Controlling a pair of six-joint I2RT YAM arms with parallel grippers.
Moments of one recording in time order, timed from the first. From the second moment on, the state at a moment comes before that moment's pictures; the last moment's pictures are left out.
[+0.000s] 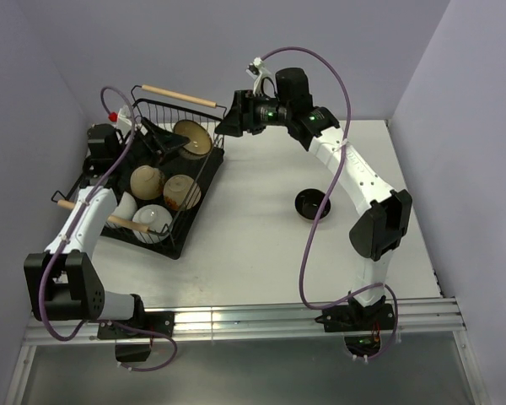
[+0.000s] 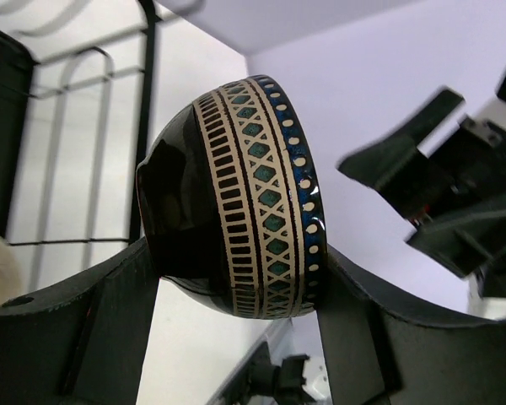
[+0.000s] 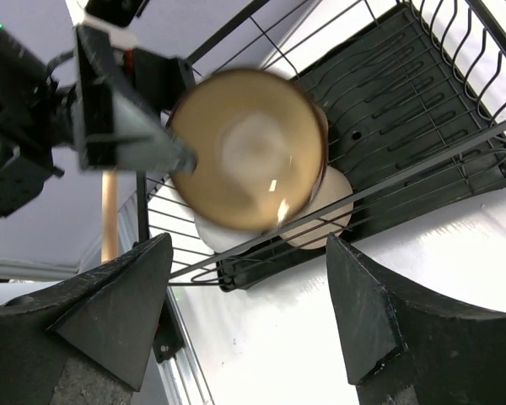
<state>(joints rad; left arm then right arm) -0.01 1.37 1.06 0.10 0.76 -1.00 0.49 1.87 1.97 -0.44 -0.66 0.41</state>
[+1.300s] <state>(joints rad) 0.11 1.79 1.43 -0.27 0.45 -0.48 0.44 1.86 1.83 -0.43 -0.65 0.41</state>
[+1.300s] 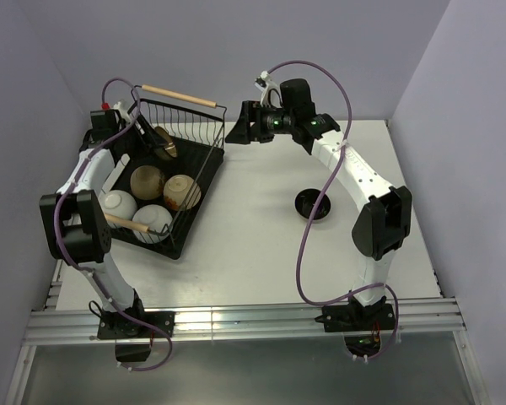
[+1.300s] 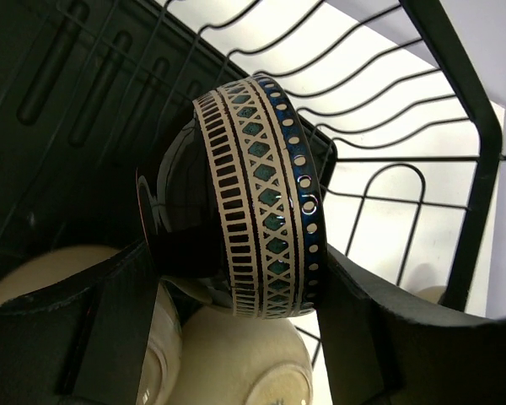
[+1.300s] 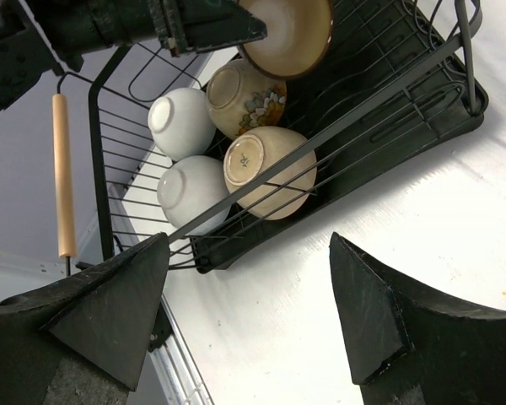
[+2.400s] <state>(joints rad) 0.03 1.94 1.65 -0.46 0.40 -0.19 0.43 1.86 1.82 -0.43 -0.66 0.41</state>
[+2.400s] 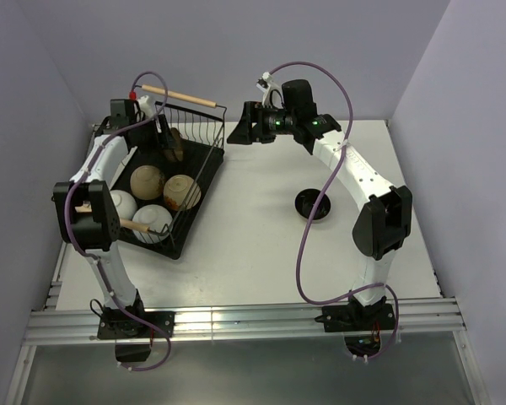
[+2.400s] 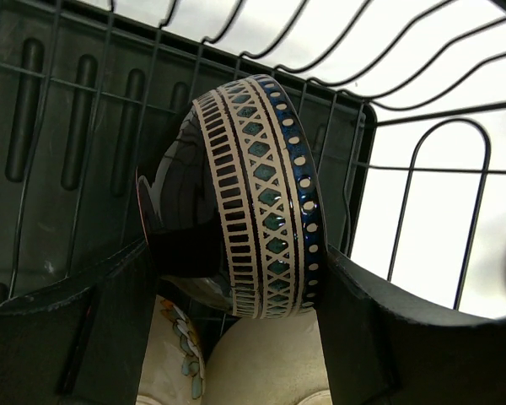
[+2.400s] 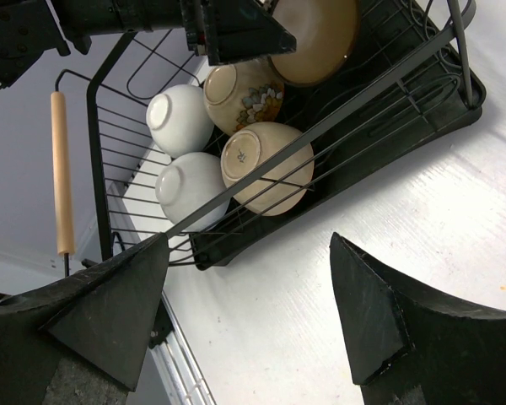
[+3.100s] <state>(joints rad) -0.17 1.98 1.76 -0.55 0.12 0.12 0.43 1.86 1.82 -0.43 -0.66 0.40</state>
